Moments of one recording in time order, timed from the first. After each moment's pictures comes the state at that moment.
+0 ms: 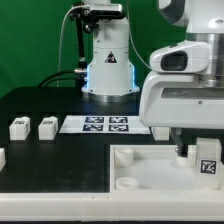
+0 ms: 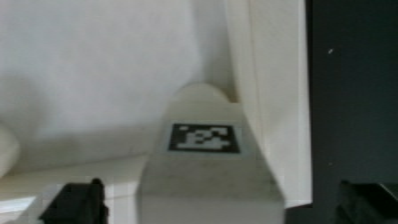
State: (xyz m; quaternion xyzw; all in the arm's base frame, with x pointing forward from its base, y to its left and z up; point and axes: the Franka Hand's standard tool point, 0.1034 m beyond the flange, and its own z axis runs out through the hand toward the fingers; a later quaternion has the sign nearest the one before) arm 0.629 0.116 0.073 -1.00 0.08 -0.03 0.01
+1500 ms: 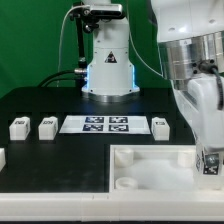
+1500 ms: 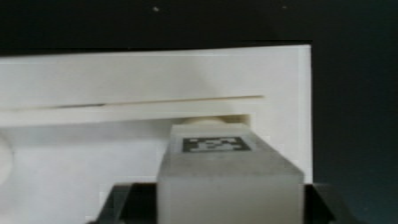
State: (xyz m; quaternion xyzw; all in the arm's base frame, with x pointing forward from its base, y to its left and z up) arm 0.625 0.113 0.069 -0.63 0.77 0.04 0.10
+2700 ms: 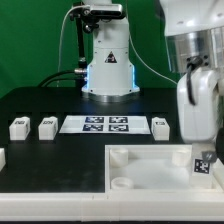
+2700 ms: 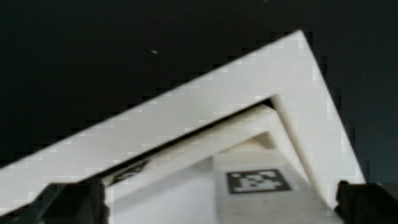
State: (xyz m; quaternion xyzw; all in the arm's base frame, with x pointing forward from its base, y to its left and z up) arm 0.603 0.137 0.089 -0.54 0.83 0.06 0.09
